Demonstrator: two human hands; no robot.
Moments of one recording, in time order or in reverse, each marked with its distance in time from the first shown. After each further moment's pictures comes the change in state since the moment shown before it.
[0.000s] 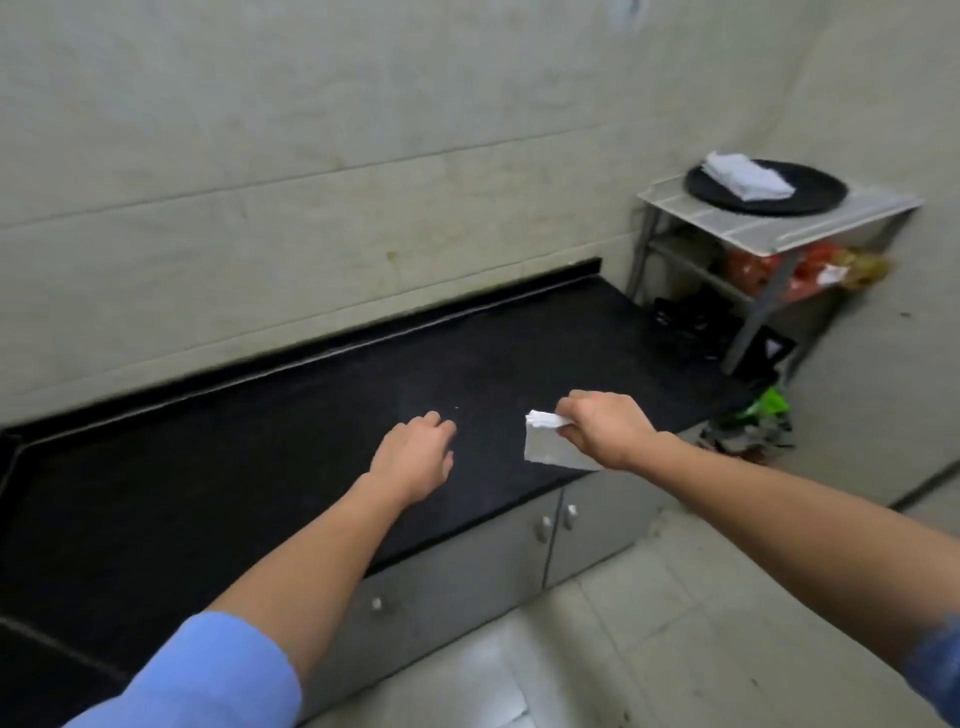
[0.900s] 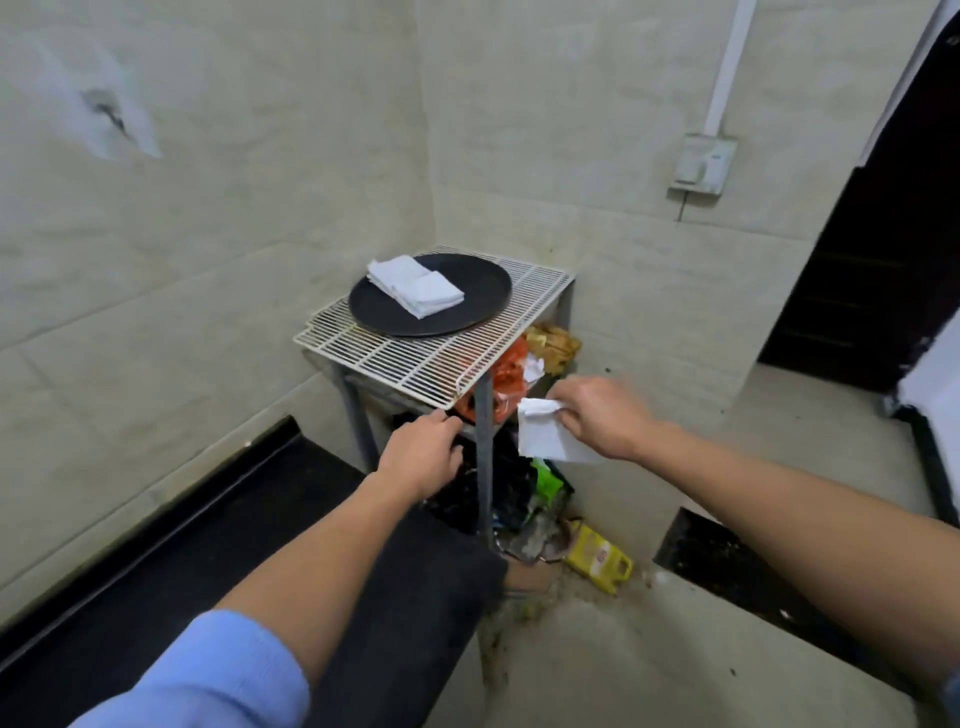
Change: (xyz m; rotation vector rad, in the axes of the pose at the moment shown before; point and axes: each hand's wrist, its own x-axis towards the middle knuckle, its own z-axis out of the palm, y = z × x) left_hand 0.510 0.399 -0.037 -0.109 0.103 0.605; right_hand -0.025 0.535 -0.083 -0.037 0.198 0.541
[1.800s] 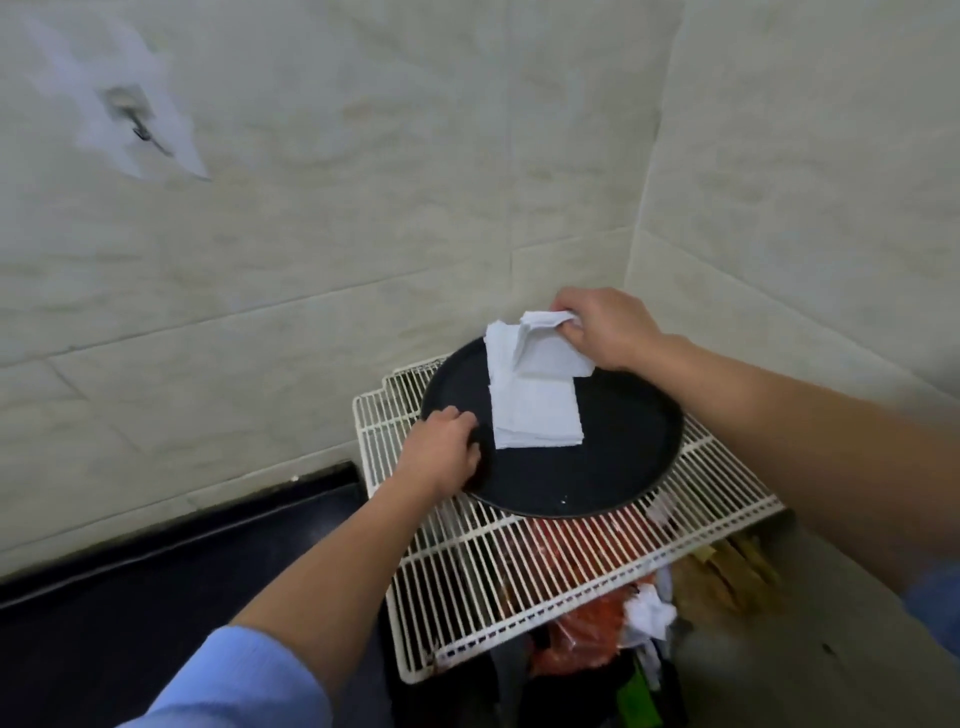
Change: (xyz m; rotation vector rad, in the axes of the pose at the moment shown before) left_hand 0.281 -0.142 0.013 -0.010 0.061 -0.692; right_hand 0.502 0.091 0.026 0.255 0.019 -0.430
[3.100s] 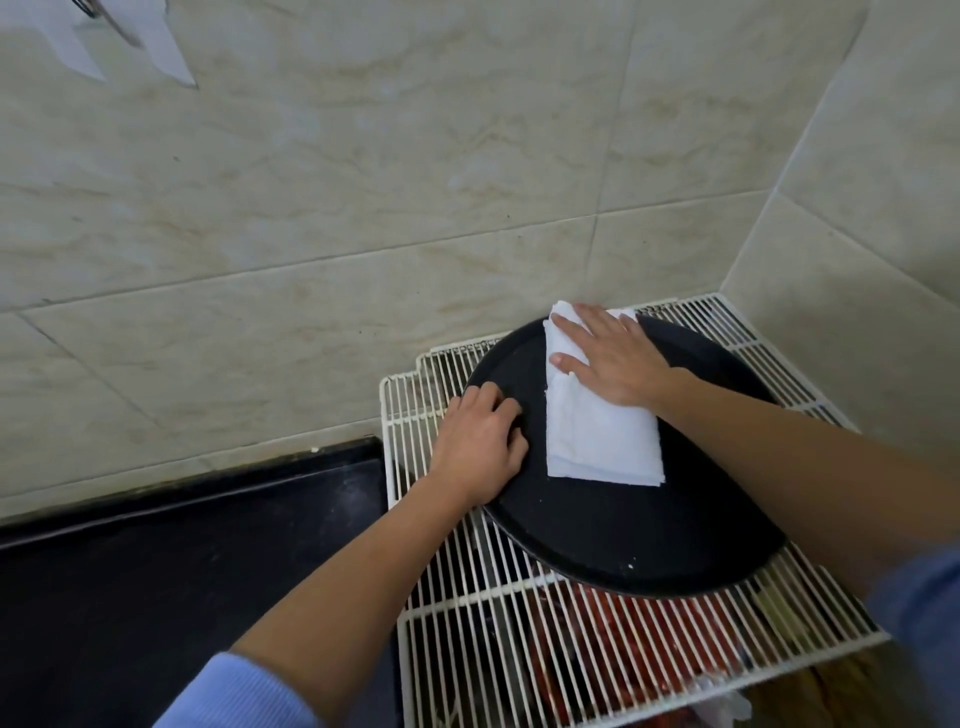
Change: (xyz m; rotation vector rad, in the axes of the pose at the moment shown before) left_hand 0.050 -0.035 0.043 -0.070 0.195 -0.004; right_hand 0.081 0.026 0.155 -0.160 -0.327 -0.148
